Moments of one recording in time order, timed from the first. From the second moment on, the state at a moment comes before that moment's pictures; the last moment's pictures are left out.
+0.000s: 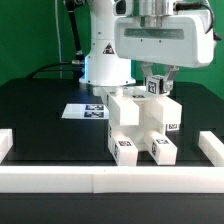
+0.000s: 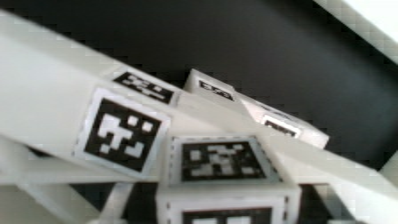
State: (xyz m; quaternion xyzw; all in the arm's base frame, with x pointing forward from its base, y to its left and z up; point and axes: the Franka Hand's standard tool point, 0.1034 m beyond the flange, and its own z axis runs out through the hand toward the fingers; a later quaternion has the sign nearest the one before) arm 0.513 0.059 0.111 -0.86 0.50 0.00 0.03
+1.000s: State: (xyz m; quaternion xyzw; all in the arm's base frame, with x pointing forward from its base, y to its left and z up) arm 0.512 0.060 0.111 -0.97 0.25 -0.01 0.03
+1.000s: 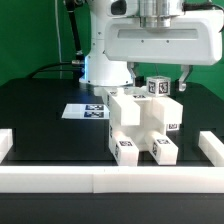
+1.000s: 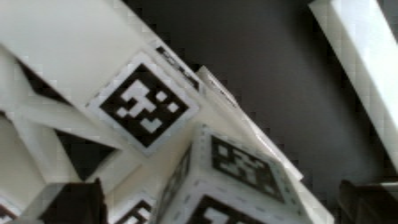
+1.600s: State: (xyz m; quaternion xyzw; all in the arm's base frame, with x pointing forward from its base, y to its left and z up) arm 0.512 0.060 0.110 -1.00 0.07 -0.02 0.03
